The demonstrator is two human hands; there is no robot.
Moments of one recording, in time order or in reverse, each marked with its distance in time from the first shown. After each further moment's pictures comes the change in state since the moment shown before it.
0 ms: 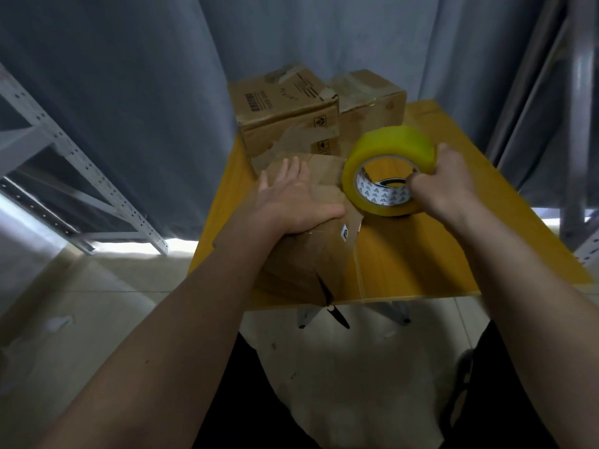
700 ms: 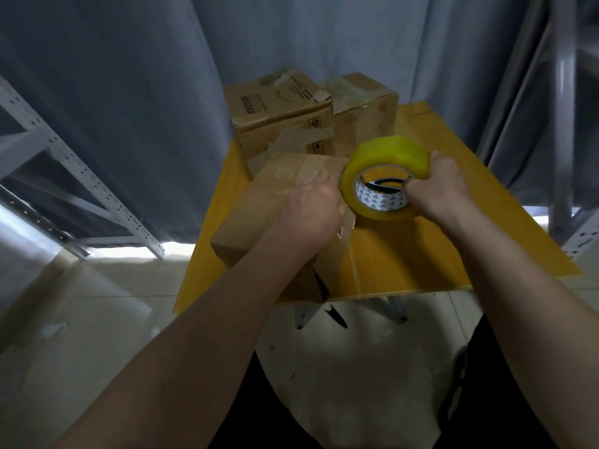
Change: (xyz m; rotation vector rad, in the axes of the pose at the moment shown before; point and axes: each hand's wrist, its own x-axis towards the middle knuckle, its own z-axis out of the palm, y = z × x) left_hand -0.020 0.032 0.021 -0.095 0.281 0.215; right_hand -0.007 0.004 0.000 -0.078 0.021 0.045
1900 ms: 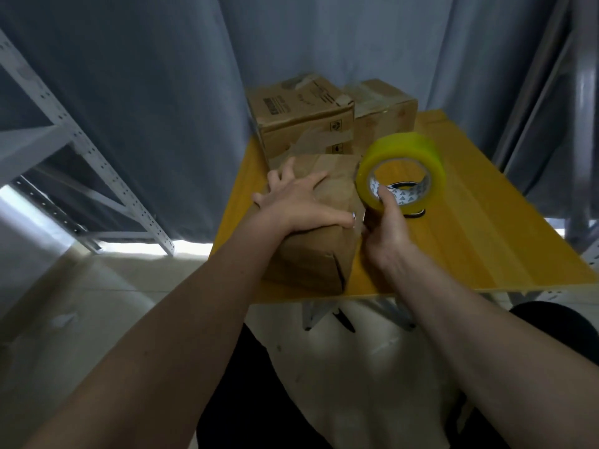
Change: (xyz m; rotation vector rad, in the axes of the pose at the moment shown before) left_hand -0.007 -0.045 -0.035 -0.096 -0.240 -0.342; right_hand -0.040 -0.017 0.097 1.281 -0.207 0.589
